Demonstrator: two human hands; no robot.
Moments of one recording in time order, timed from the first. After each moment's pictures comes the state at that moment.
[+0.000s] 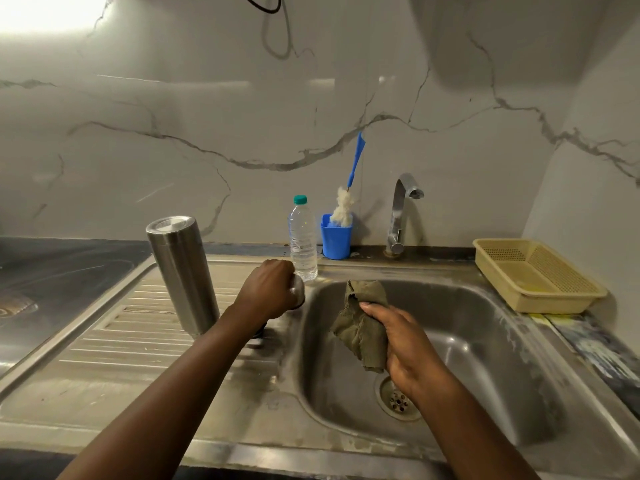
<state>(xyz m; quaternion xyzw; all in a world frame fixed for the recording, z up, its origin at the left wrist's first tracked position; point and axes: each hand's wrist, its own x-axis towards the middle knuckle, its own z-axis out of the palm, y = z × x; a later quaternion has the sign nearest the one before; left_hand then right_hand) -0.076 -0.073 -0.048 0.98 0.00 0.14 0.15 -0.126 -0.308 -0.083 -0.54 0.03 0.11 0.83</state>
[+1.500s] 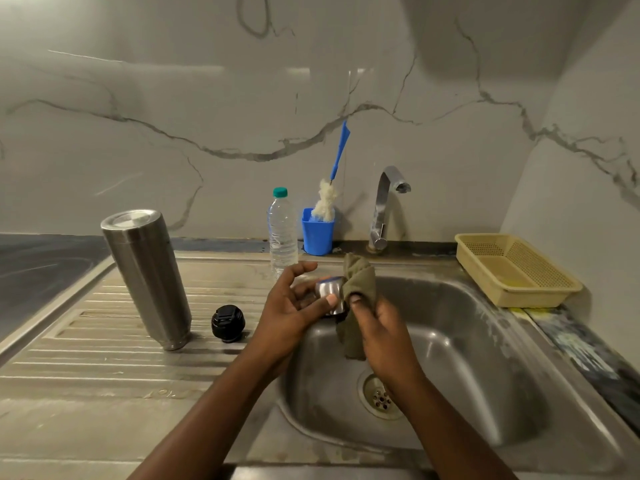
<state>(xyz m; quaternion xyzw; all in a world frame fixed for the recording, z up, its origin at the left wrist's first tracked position) -0.122 -0.139 -0.076 0.64 -0.09 0.06 0.76 -0.127 -0.302 -0.088 -0.71 -0.06 -0.07 0.70</state>
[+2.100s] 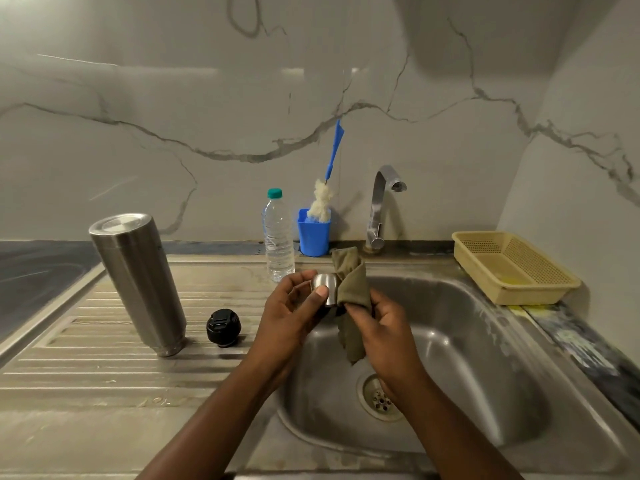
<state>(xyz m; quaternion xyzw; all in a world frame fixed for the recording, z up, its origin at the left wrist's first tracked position) -0.123 -0.148 -0.081 0.60 -0.04 0.06 0.80 -0.127 -0.303 -0.084 -0.67 -0.08 -0.08 0.73</state>
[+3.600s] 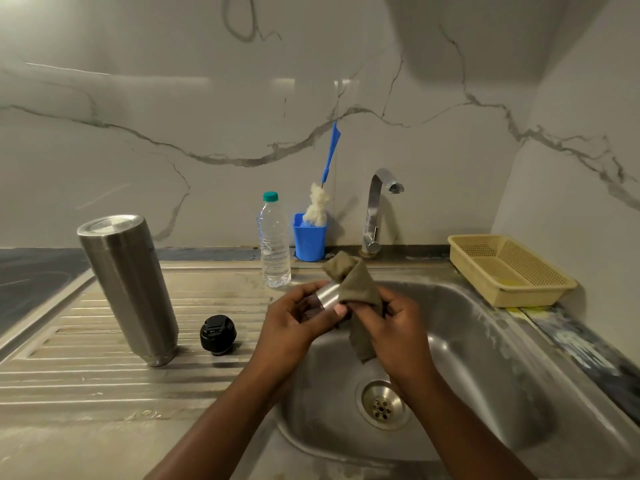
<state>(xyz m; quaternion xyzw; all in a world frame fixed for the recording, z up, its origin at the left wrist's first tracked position) -0.125 -0.148 -0.086 0.65 -0.10 0.06 0.75 -0.125 -0.316 -0.078 -0.70 -0.13 -0.15 0.68</state>
